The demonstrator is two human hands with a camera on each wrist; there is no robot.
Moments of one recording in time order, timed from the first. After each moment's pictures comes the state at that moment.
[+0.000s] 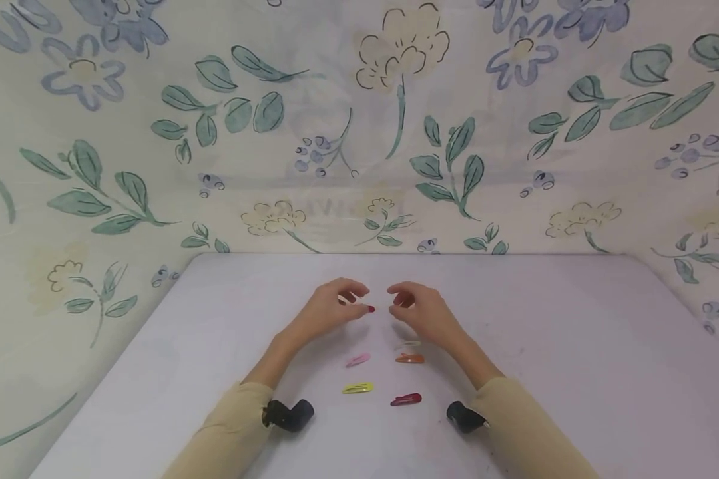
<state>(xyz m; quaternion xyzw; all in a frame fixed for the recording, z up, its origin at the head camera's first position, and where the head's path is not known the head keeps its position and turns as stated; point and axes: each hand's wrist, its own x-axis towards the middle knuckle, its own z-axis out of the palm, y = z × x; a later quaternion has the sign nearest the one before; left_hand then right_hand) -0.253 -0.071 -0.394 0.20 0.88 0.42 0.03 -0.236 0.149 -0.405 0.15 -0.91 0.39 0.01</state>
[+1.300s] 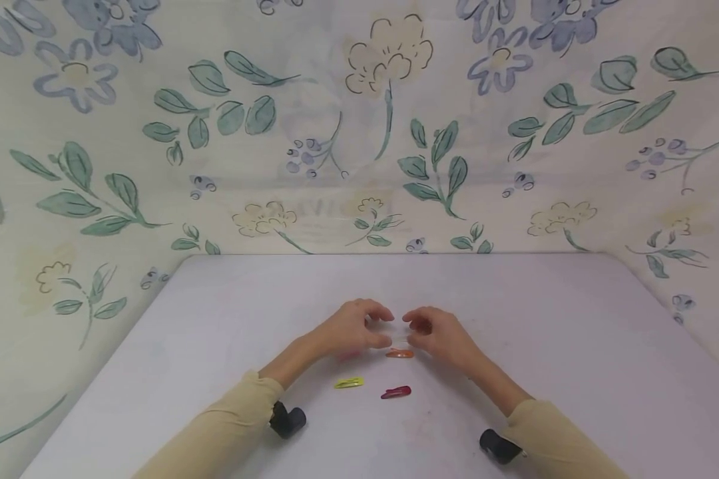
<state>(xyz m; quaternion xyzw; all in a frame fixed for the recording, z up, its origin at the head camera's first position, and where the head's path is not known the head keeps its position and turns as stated) -0.232 -0.033 -0.401 0.29 0.89 0.33 0.14 -0.186 0.181 -0.417 0.11 -0.91 0.39 -0.01</state>
